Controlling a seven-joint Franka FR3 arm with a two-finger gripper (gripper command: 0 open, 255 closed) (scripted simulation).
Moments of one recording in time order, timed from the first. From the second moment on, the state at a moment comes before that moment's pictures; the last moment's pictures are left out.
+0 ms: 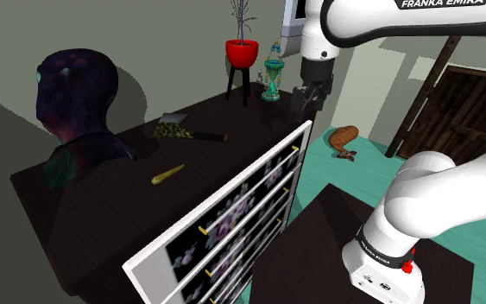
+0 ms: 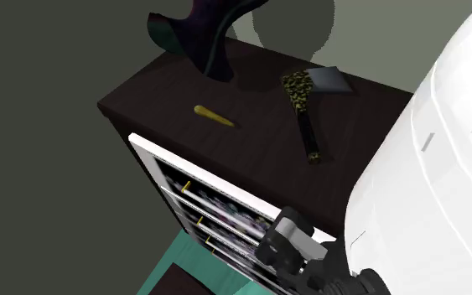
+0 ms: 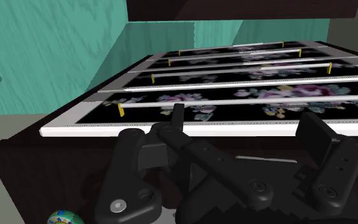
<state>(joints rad) 0.02 -0.78 0.03 -2.45 -0.08 1.64 0.11</state>
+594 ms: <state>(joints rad) 0.01 -0.72 0.22 -2.46 0.07 1.71 0.47</state>
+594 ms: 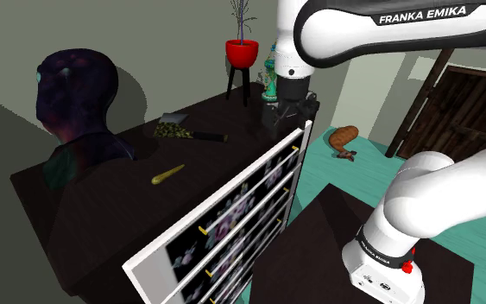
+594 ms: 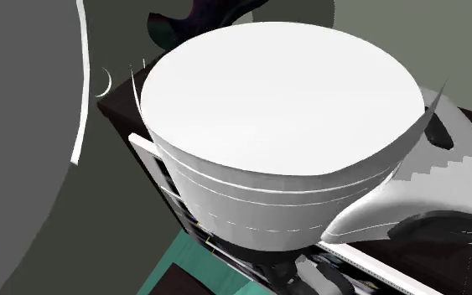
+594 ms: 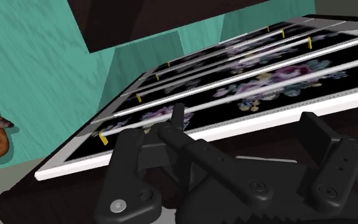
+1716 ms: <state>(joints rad) -0.12 -0.18 0.62 -2.15 0.13 1.97 1.40</state>
